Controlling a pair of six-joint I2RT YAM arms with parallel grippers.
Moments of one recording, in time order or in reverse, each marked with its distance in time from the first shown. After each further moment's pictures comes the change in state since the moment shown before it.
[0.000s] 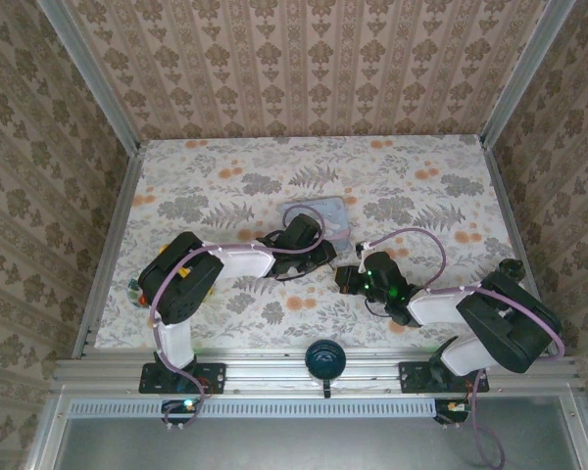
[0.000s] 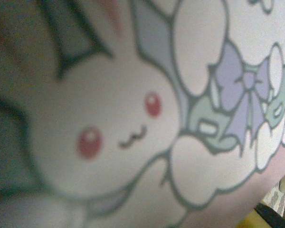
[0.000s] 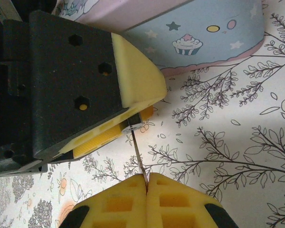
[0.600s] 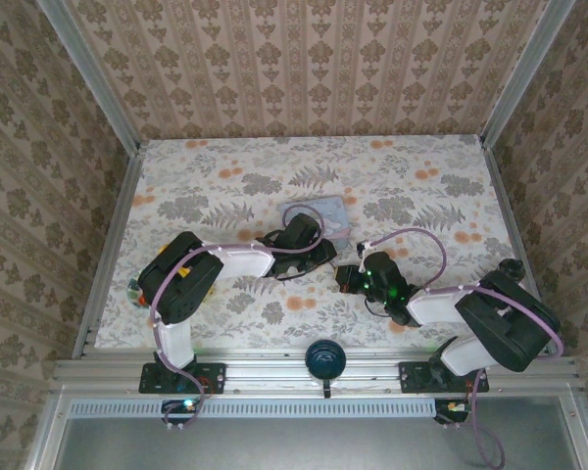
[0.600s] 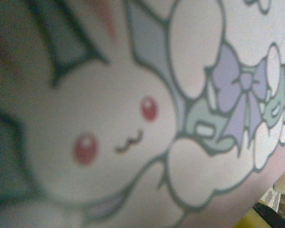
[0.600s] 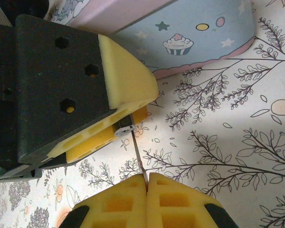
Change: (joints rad) left arm 0.005 0.000 -0.004 0.021 0.012 -0.008; right arm 0.000 0.012 0.001 0.008 0.022 0.016
